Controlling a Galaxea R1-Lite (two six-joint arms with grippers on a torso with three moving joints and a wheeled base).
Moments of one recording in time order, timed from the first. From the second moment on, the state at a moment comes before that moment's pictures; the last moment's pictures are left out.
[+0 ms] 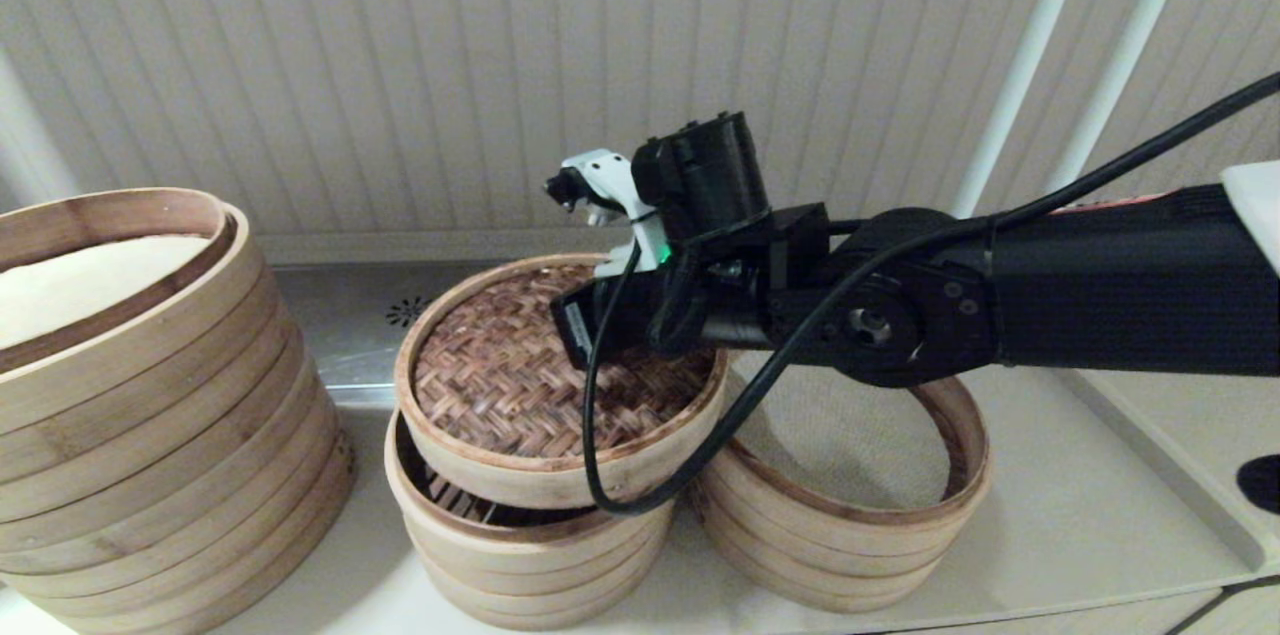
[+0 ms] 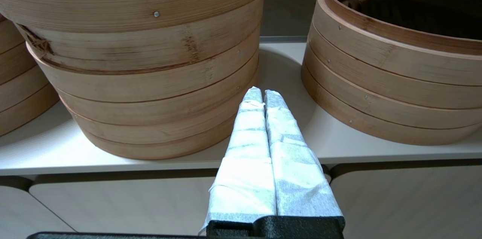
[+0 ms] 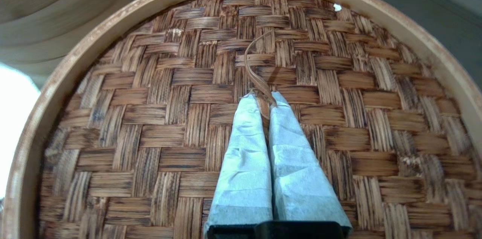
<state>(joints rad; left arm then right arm) -0.01 0.00 -0.01 0.02 0.00 0.01 0.80 2.01 -1.65 -0.02 0.02 0.00</state>
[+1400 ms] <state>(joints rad) -0.01 0.00 -0.01 0.02 0.00 0.01 0.33 1.64 -1.03 -0.25 0.12 -0.01</state>
